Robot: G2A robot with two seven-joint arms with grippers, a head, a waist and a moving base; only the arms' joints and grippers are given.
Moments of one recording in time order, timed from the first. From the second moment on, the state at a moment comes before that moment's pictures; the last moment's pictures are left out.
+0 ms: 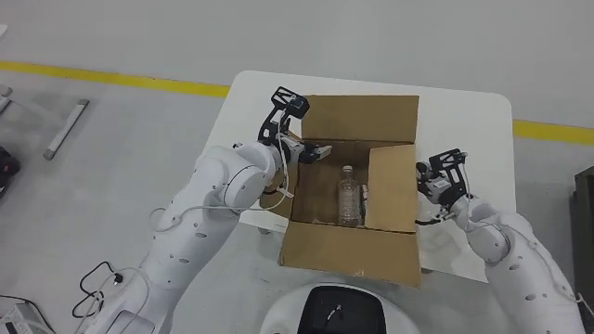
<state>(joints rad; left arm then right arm) 1.11 -1.11 -1.33 -1.98 1.00 0.06 -1.03 -0.90 -1.23 1.04 -1.07 -0.95 -0.43 0.24</state>
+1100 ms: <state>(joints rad) 1.03 -1.14 -1.17 -1.80 0.82 0.01 -1.06 -1.01 -1.18 1.21 -1.39 -1.06 -0.36 0.30</state>
